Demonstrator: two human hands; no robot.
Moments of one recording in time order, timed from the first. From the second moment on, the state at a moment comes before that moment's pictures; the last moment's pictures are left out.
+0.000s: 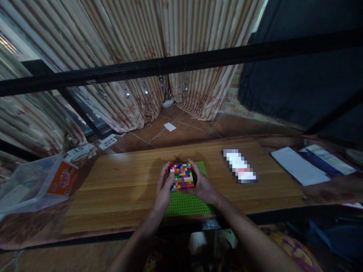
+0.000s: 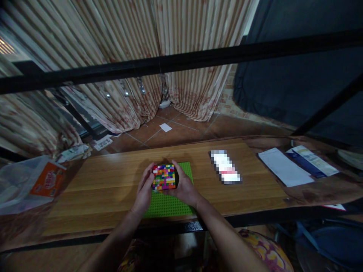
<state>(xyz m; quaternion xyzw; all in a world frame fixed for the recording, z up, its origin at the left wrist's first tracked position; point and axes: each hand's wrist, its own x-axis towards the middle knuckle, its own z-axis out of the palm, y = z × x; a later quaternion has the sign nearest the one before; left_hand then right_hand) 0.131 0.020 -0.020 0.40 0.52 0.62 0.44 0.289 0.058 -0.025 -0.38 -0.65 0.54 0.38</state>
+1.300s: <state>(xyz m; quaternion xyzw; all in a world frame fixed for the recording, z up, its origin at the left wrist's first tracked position) 0.157 0.067 0.016 0.72 0.69 0.10 0.03 0.307 0.081 -0.009 -0.38 -0.53 0.71 0.27</state>
